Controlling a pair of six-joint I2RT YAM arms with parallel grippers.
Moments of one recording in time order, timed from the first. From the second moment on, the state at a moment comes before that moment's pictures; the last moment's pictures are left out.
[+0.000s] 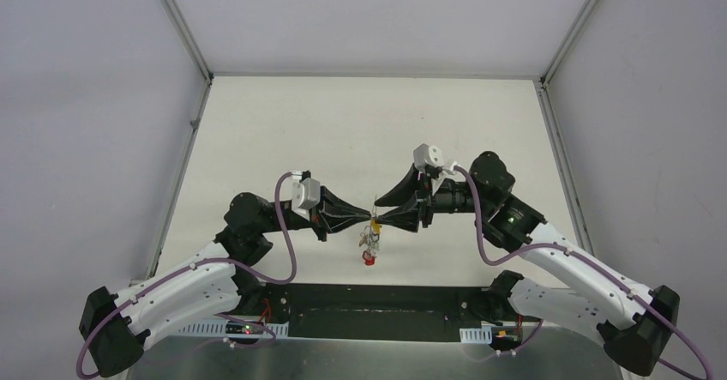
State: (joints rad) left arm -0.83 0.71 0.44 0.64 0.65 -0.26; right arm 0.83 0.88 0.79 0.07 -0.78 0.14
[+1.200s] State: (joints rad) left arm -0.83 0.72 0.44 0.64 0.65 -0.29; right arm 0.83 0.92 0.74 0.12 -0.79 0.19
